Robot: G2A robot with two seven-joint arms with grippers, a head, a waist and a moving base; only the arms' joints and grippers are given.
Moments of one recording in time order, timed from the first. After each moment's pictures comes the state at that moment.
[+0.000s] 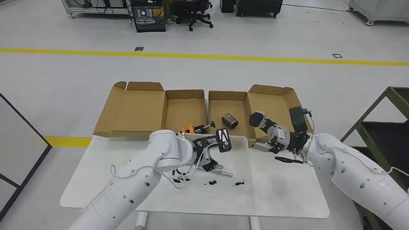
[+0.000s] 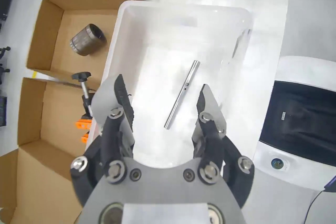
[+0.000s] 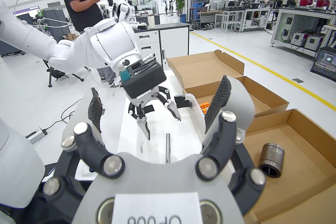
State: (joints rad) left arm 0.83 -1.24 -0.82 -1.53 1.10 -0.71 -0.87; right arm -0.60 -0.74 0.42 -1.26 -0.56 -1.01 -0.48
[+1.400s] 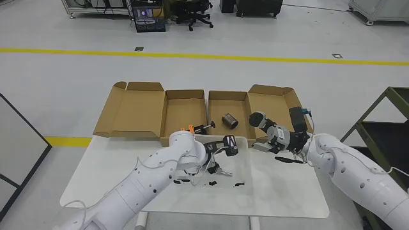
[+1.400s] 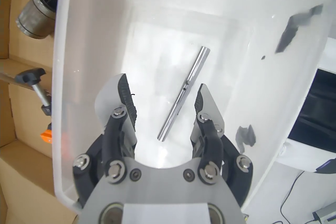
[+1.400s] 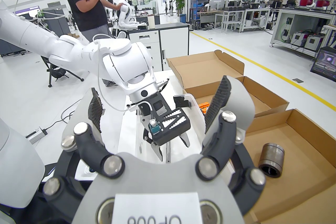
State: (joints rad) left arm 0.70 -1.35 -0.64 -1.24 1.11 -0.64 -0.91; right arm -0.60 -0.74 0.42 -1.26 -0.56 -1.01 -0.48
